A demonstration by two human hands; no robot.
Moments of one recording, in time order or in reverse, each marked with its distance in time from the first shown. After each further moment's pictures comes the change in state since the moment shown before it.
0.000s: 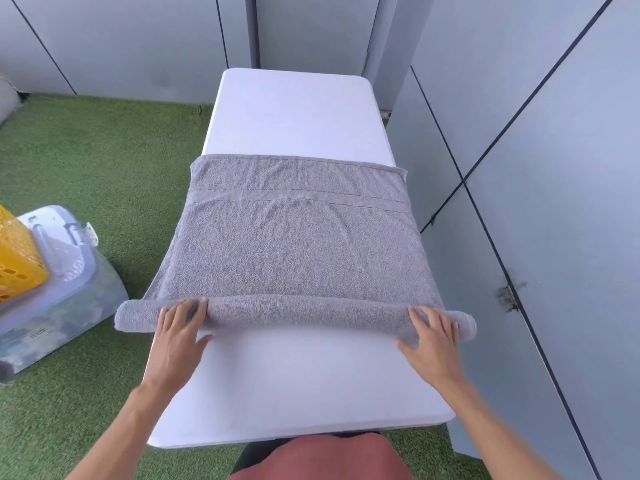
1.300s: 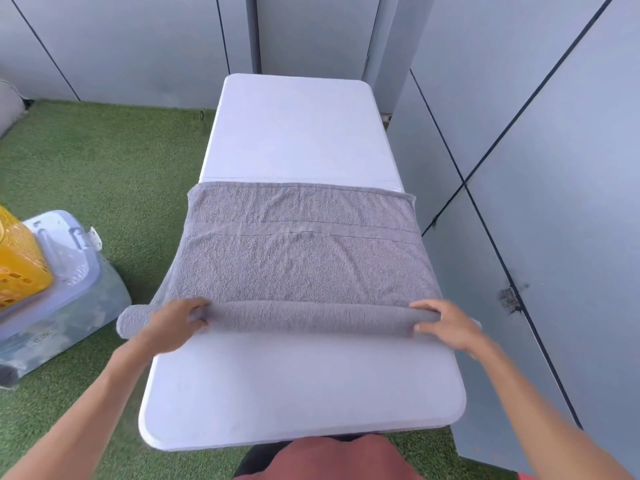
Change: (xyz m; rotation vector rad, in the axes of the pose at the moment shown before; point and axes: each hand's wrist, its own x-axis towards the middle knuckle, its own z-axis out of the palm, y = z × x) left_hand 0.049 -0.015 -0.042 -0.234 -0.427 -0.188; right_hand 0.048 0.012 -0.057 0.623 -0.428 0.130
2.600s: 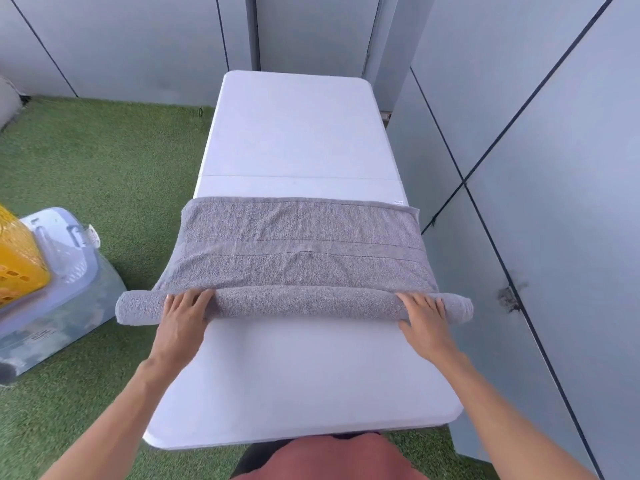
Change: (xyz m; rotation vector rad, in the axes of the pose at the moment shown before) left_hand -0.002 0.002 0.040 0.250 0.363 0.152; right_hand 0.010 -0.003 0.049 -0.617 0.309 -0.225
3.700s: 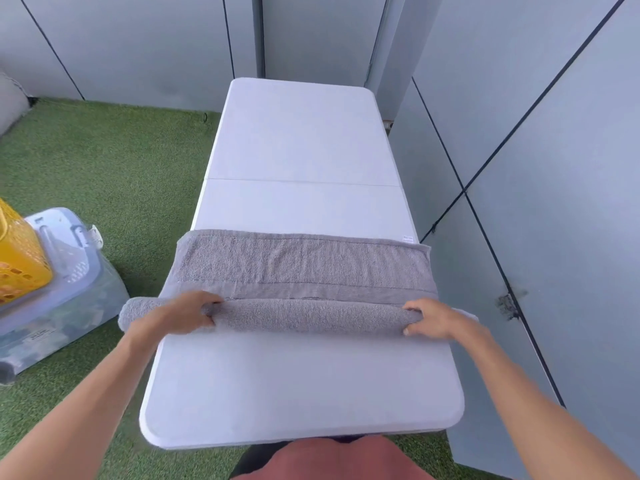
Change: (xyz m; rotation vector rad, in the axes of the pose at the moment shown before) left_hand 0.041 -0.002 -0.042 -0.197 -0.520 -0.022; right_hand 0.028 0.010 -0.047 0.205 -0.538 0.109
